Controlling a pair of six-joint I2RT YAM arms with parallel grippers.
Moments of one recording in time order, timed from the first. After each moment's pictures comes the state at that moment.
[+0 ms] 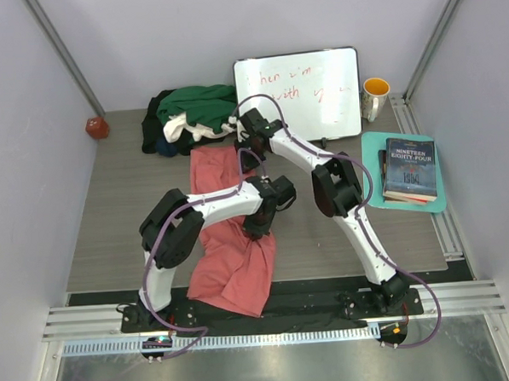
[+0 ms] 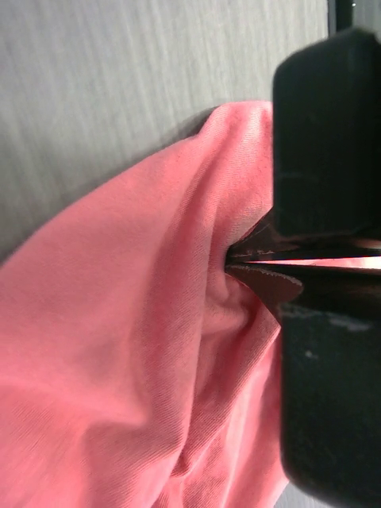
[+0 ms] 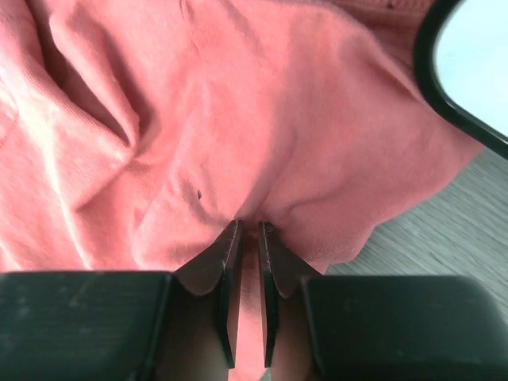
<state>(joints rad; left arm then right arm) -0.93 2.01 1.44 -0.94 -0.19 -0.52 0.58 2.54 2.27 -0.74 -0.26 0.16</state>
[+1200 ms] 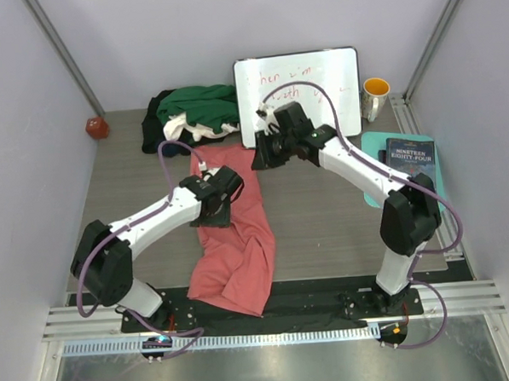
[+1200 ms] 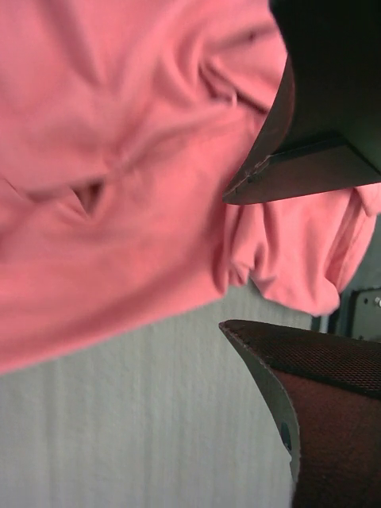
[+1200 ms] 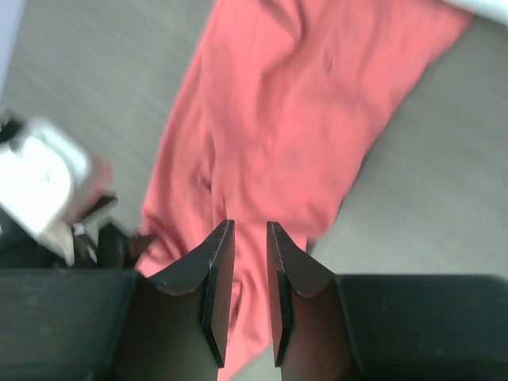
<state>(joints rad) -0.74 1.52 1.15 -0.90 -0.38 -0.61 0.57 1.82 1.65 -0.53 -0.32 0.28</state>
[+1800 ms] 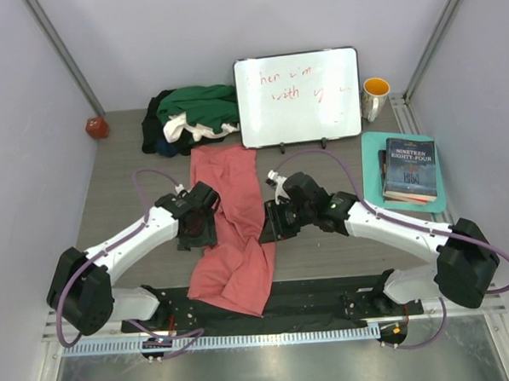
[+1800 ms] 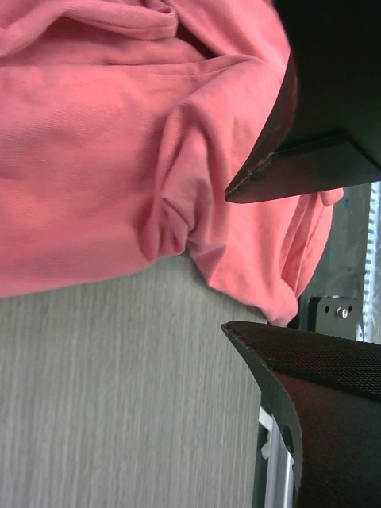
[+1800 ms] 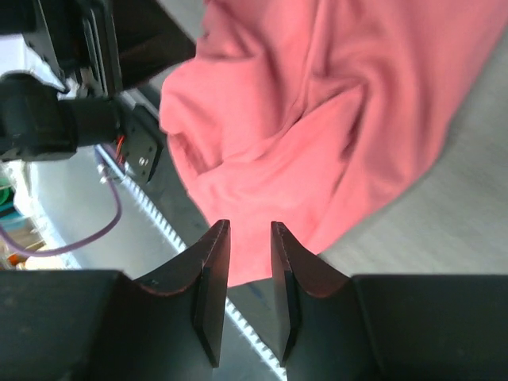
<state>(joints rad) -0.62 1.33 0.87 -0.91 -0.20 -0.70 0.81 1.33 0.90 -0.35 -0.36 0.60</state>
